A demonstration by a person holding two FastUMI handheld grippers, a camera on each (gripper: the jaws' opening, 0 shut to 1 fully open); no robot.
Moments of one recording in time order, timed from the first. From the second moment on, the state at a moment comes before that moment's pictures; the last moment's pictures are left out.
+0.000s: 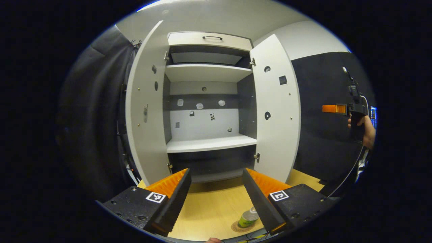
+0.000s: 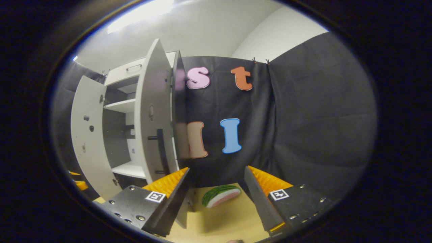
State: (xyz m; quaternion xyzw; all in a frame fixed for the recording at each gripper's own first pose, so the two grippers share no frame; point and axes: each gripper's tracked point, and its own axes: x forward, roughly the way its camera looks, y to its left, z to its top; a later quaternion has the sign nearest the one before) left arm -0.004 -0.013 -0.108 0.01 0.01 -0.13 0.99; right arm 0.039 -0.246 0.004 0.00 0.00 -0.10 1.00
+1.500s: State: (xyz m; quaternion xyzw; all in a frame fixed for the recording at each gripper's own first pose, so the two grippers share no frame) left arm -0.004 0.176 -0.123 -0.06 0.04 0.02 1.00; right arm 0.129 -0.132 0.024 -0.05 0.00 0.01 1.00
